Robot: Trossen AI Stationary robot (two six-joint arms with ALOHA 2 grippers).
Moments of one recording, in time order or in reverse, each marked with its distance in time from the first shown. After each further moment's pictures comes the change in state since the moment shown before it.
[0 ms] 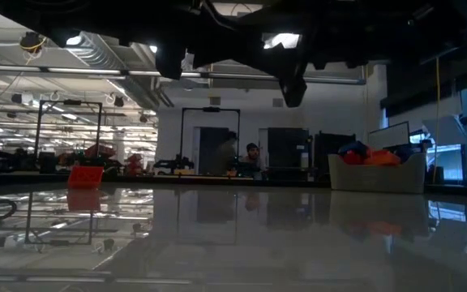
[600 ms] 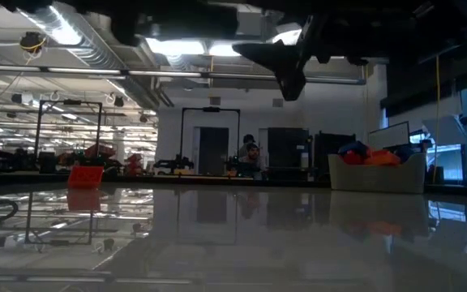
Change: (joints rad) left arm -0.113 -0.085 -0.001 -0.136 -0.151 -0.083; right arm 0.000 -0.010 0.001 -0.001 -0.108 -0.031
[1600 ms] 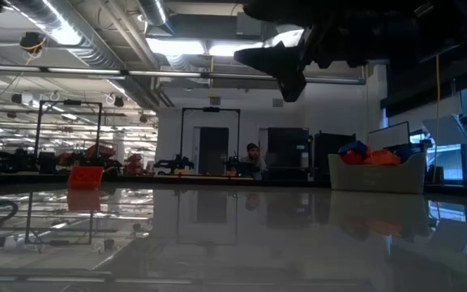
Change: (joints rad) left arm -0.388 -0.517 0.063 -1.610 0.608 -1.864; right arm -0.001 -0.005 0.000 -0.042 -0.013 -0.101
